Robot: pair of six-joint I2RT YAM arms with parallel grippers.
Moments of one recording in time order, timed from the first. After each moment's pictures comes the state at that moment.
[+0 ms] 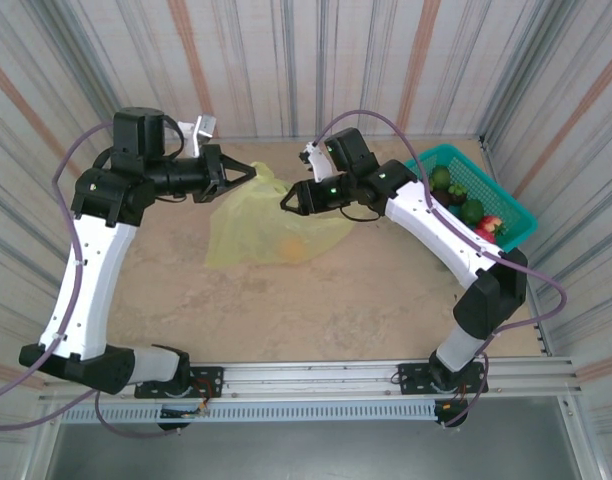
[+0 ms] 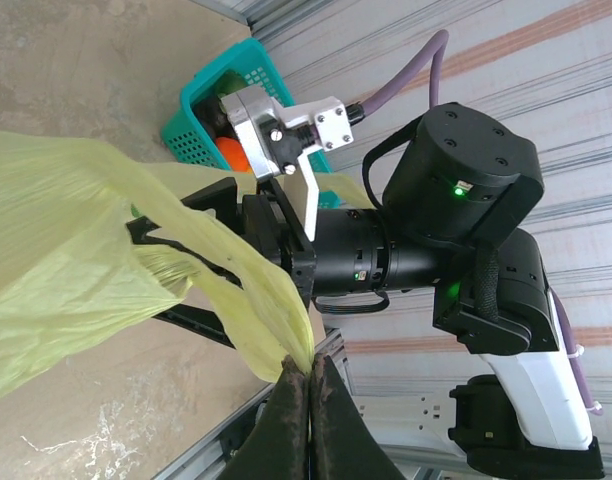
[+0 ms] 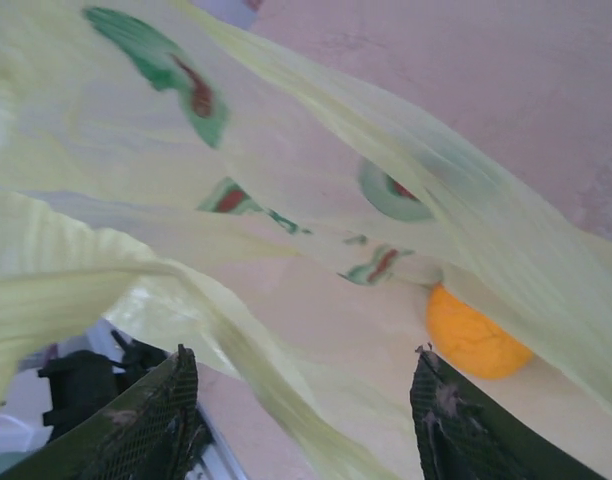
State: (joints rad) left arm -0.28 1.32 1.79 -1.02 0.77 -0.68; right arm 0.66 1.67 1.66 -0.74 -0.48 0.37
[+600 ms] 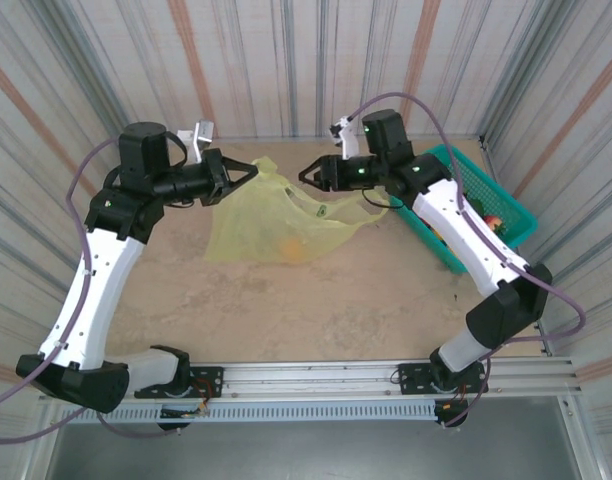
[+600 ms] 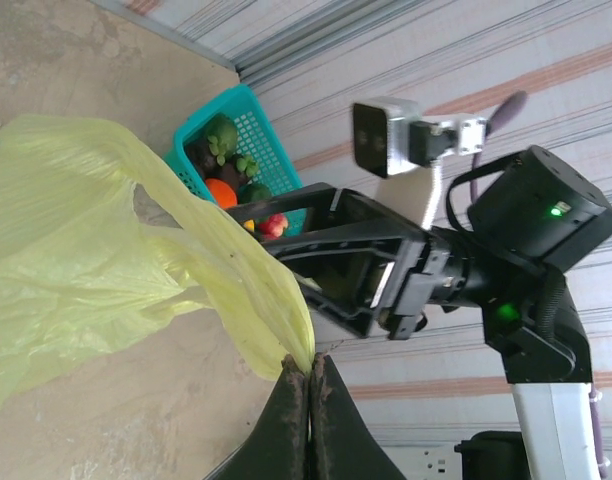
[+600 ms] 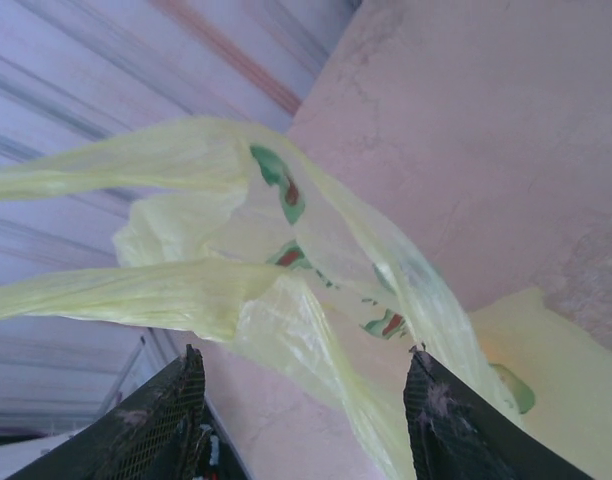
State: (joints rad) left arm -0.28 1.22 1.52 -0.69 0.74 -0.84; right arm 0.50 1.56 1.66 -0.65 -0.58 0.45
